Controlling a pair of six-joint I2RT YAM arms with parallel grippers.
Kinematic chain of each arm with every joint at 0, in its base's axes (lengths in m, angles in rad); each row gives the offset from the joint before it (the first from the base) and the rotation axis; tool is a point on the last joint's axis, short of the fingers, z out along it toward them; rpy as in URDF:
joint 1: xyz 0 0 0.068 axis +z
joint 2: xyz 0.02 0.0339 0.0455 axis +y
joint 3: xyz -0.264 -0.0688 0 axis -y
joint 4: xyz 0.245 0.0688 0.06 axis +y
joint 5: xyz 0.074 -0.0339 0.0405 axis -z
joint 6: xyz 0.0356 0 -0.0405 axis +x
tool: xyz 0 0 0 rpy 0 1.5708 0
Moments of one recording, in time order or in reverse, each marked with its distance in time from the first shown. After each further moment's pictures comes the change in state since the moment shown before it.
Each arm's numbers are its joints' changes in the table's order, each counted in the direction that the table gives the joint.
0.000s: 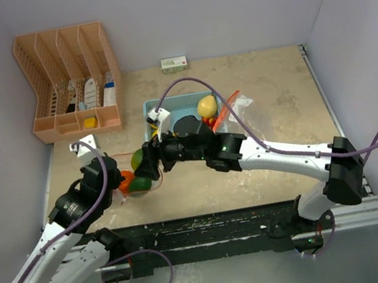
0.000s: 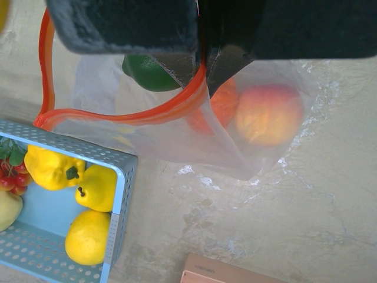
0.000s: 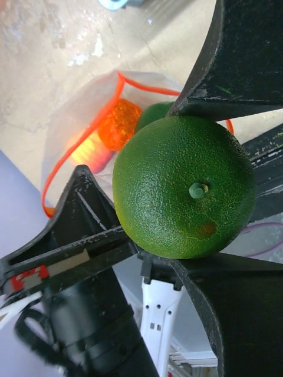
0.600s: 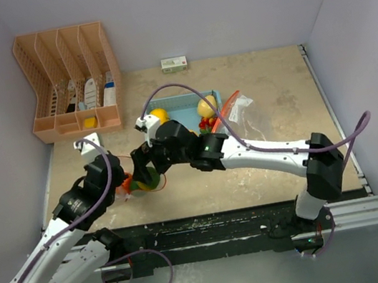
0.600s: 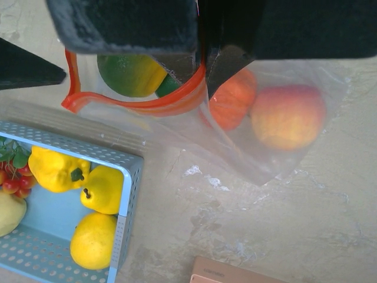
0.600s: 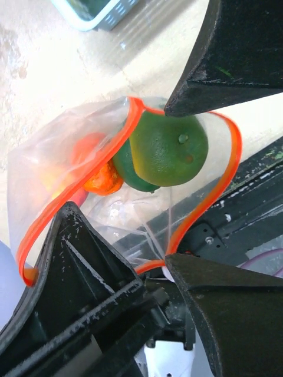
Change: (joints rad) left arm 0.000 0.025 -0.013 -0.051 0.018 0.000; right arm 0.029 0.182 0.116 0.132 0.084 -0.035
